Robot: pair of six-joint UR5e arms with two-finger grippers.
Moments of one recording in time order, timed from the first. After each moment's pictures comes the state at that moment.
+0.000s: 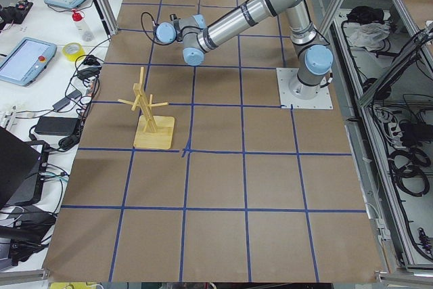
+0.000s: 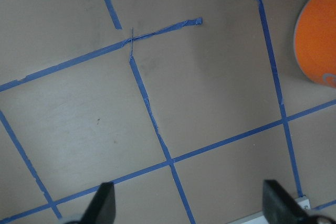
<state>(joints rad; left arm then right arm) -1.46 -2.09 -1.62 -1.17 0.73 -0.06 1.52 -1.56 1.59 -1.47 -1.62 0.28</state>
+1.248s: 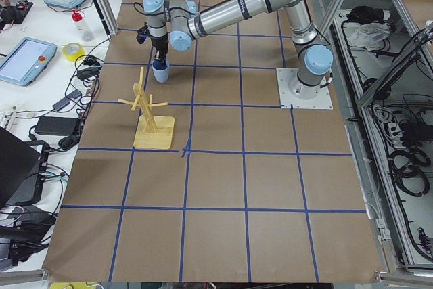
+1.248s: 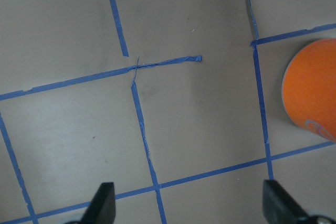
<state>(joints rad) -1.49 -2.12 -1.48 -1.09 1.66 0.26 1.53 -1.58 1.57 -1.55 -1.67 0.16</state>
